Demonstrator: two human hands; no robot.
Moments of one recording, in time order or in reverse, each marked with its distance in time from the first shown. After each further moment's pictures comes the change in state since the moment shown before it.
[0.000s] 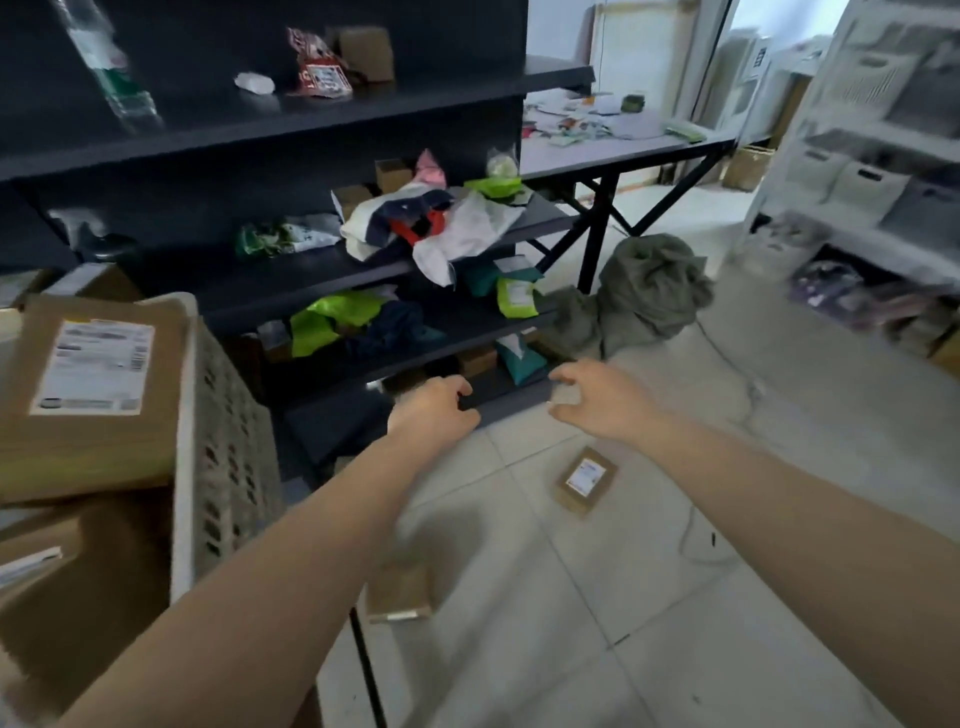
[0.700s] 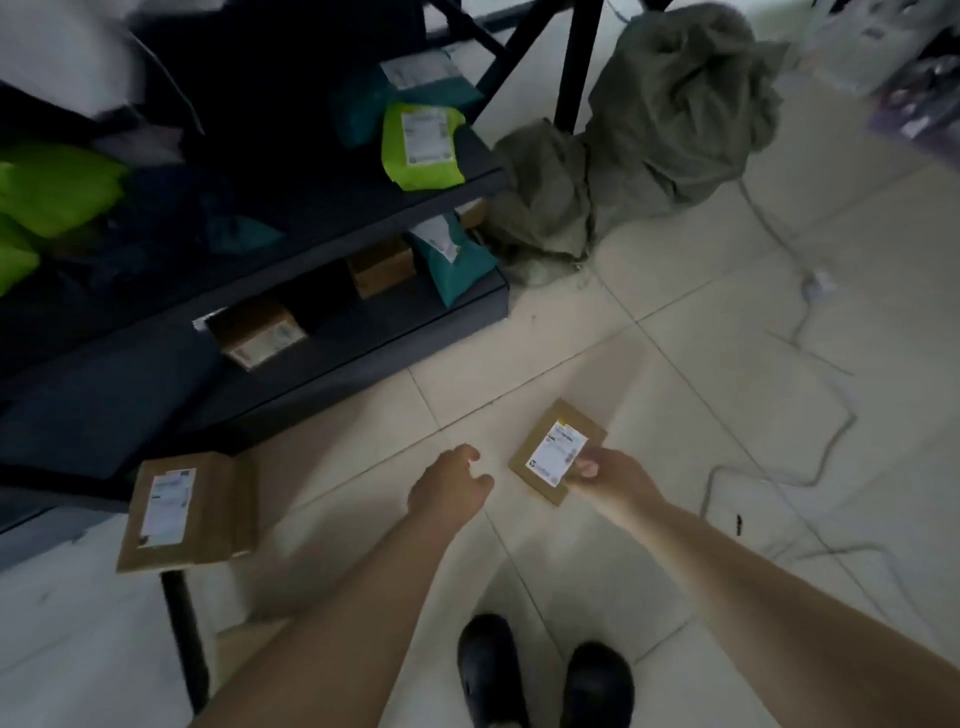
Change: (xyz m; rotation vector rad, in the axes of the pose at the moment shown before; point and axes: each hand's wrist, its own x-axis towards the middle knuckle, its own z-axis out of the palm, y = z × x) left_hand 0.395 -0.037 0.409 -0.110 -0.406 -0.313; right_hand 0.270 0.365 0.308 0.401 -0.403 0.616
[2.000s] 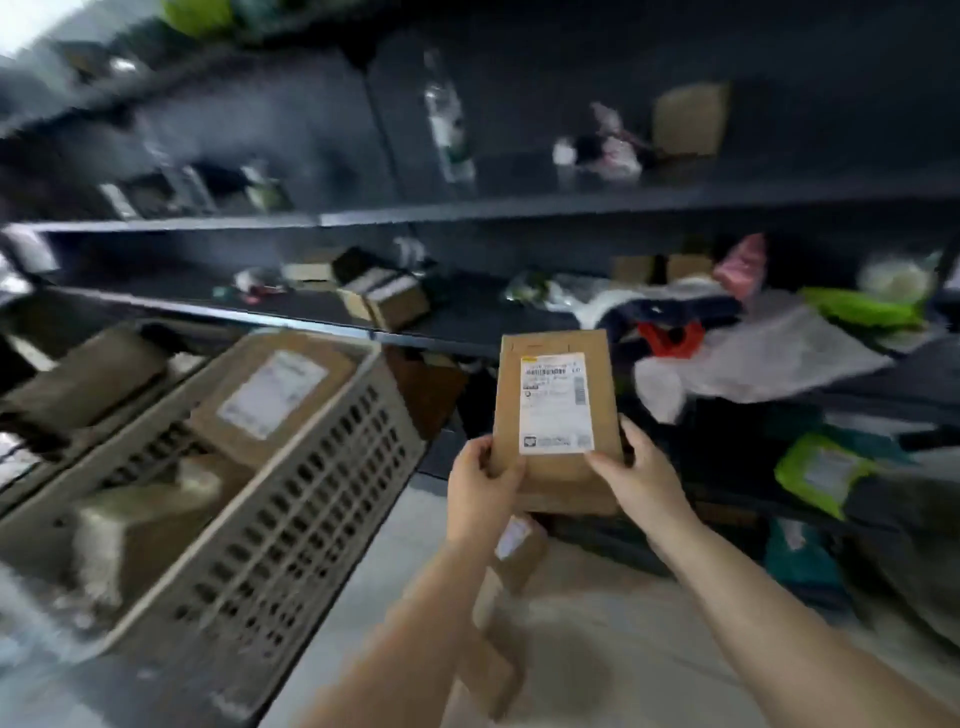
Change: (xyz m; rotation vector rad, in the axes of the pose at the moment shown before) left_hand -0.394 0.032 -0.292 -0.880 1.255 -0.183; right_hand -0.304 -0.357 -0.116 0.317 -0.297 -0.940
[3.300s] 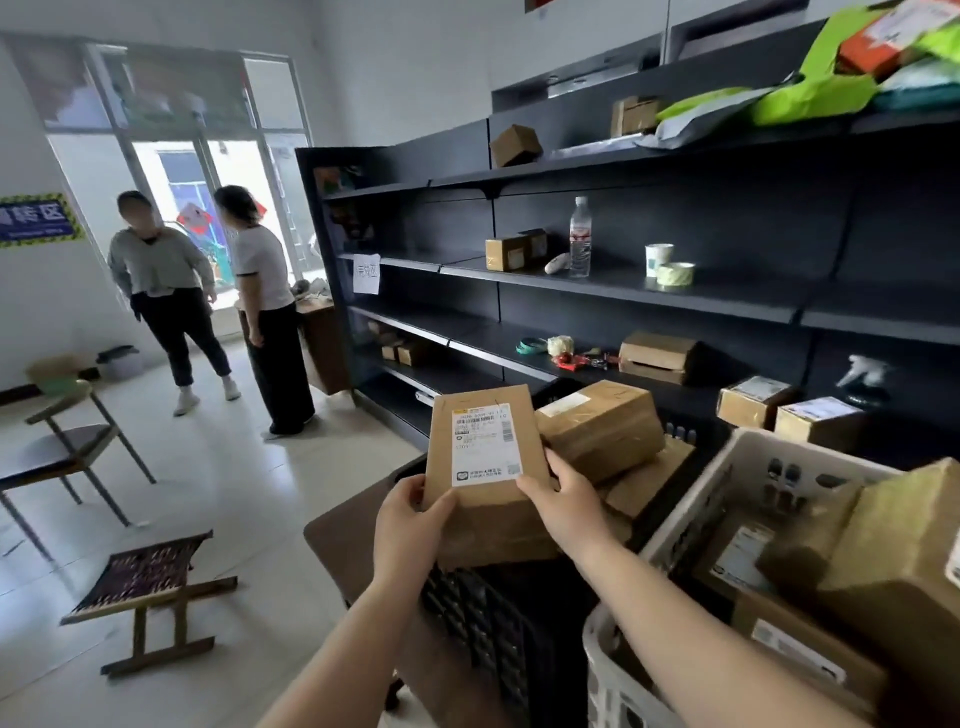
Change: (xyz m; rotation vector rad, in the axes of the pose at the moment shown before) left_hand 0.166 -0.240 -0.750 -0.068 0.549 -0.015; right_hand -0.088 -0.271 0.773 -0.002 -0.486 -0.314
